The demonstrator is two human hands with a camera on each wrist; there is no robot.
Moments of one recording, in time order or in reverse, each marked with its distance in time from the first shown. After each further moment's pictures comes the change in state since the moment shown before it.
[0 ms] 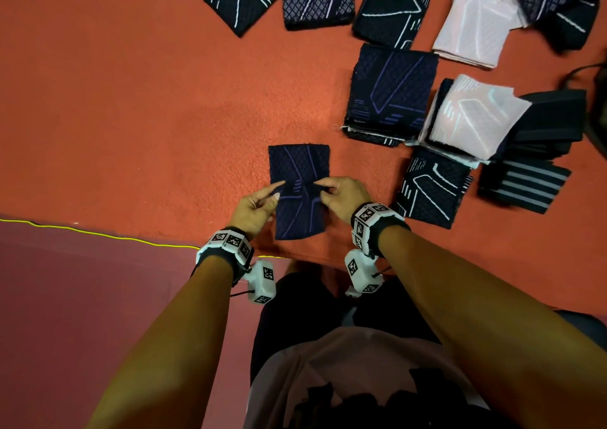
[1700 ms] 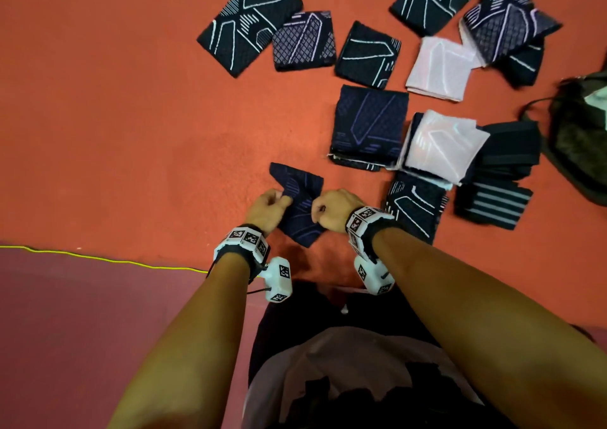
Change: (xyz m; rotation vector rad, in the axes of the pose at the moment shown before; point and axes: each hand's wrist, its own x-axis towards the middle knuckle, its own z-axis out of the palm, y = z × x) left_hand 0.017 0.073 0.038 0.186 0.128 -0.126; right_hand 0.001 -0.041 -0.044 -0.472 -0.266 -0.025
